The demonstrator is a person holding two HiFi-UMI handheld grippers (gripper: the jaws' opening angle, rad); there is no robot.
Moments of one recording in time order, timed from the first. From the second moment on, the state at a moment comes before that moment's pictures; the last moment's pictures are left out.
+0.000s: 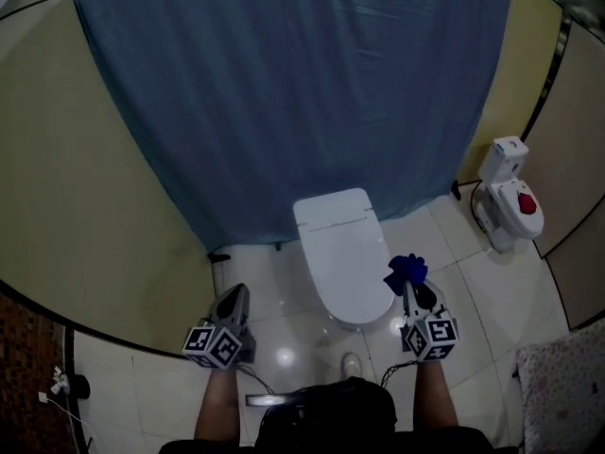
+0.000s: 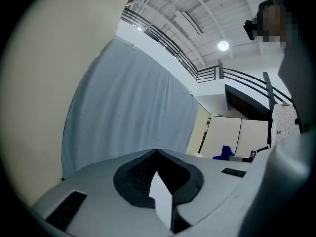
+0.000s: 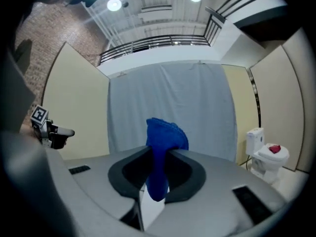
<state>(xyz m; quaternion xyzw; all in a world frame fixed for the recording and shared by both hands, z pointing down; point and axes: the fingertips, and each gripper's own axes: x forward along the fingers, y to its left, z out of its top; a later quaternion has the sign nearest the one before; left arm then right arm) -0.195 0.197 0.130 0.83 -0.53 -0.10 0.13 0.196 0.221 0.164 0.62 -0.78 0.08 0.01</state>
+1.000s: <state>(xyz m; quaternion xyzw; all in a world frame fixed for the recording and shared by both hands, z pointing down) -0.278 0.296 0.097 0.84 -0.51 -0.17 0.09 0.123 0.333 0.129 0.66 -0.75 0.04 -0.03</state>
